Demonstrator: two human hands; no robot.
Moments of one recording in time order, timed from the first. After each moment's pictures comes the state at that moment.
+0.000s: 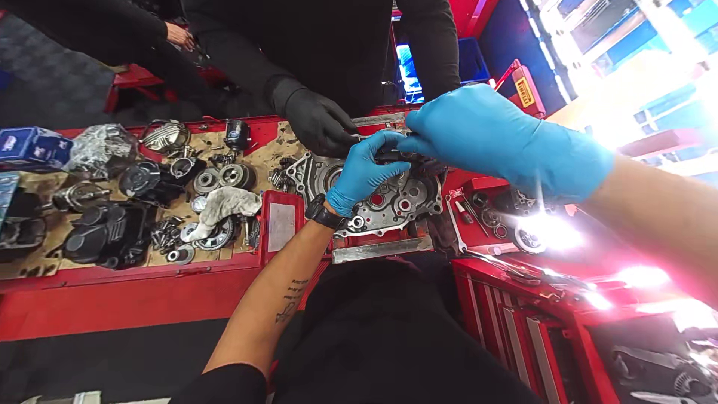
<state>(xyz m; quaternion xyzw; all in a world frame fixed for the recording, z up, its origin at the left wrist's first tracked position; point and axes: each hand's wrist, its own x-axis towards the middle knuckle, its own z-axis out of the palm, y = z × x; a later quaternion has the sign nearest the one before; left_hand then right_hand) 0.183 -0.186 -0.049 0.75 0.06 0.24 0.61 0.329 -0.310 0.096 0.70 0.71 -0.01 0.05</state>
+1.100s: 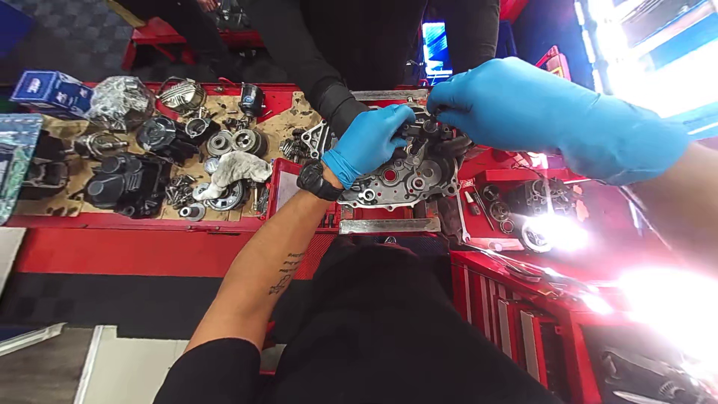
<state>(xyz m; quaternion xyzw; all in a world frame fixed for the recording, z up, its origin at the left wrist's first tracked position) 0.167 -0.169 -0.022 0.95 0.03 0.16 0.25 0.337 -0.311 0.096 0.66 0.74 -0.10 0.00</state>
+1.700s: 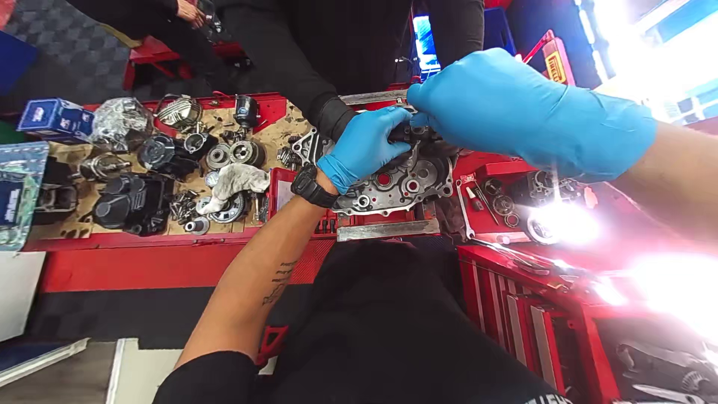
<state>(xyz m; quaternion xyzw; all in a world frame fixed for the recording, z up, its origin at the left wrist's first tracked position) 0.179 -0.177 -0.015 0.95 0.05 0.15 0.29 0.321 -0.307 0.100 0.67 0.73 -0.01 0.07</state>
